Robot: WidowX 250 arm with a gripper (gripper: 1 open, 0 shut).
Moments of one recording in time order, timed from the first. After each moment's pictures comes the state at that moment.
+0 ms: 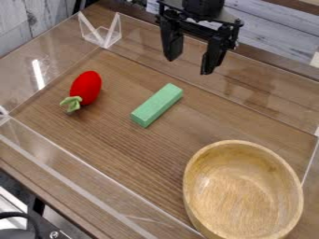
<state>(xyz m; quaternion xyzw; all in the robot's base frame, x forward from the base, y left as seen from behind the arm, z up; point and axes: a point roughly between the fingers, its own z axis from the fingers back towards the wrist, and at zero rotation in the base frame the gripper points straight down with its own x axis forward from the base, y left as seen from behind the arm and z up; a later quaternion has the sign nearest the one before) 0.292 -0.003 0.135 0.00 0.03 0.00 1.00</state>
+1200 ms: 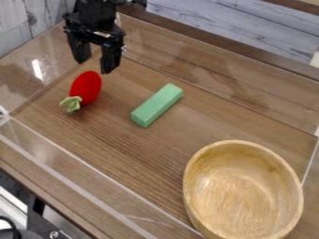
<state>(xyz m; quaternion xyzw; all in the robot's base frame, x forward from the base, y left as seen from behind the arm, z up) 0.281 0.142 0.082 0.01 0.03 0.02 1.00</state>
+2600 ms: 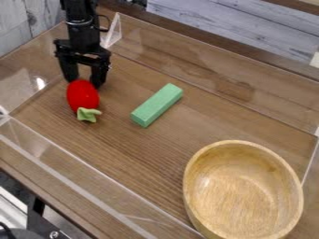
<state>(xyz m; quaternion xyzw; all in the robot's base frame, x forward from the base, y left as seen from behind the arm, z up) 0.286 0.201 0.022 0.00 0.05 0.11 0.99</state>
